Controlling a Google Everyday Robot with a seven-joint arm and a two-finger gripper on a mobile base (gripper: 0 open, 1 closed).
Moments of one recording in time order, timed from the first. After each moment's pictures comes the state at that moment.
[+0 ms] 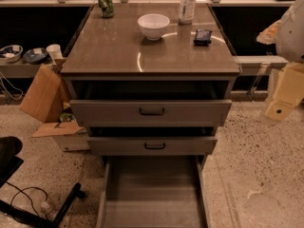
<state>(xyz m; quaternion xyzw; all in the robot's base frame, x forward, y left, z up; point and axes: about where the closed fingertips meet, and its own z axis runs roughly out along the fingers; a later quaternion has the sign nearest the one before) 0.438 -0.216 0.977 -0.60 0.78 -0.04 0.16</state>
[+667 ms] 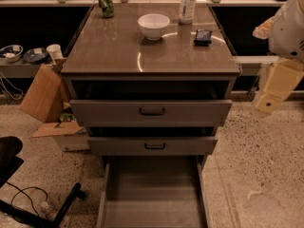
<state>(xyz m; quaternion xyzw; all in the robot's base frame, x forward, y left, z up) 0.458 -0.212 0.976 -0.60 0.78 -0.05 0.18</state>
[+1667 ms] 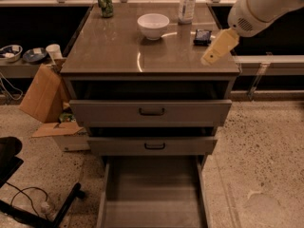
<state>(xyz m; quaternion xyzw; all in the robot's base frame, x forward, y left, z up) 0.648 -0.205 0.953 -0.45 0.83 -0.04 0.33</state>
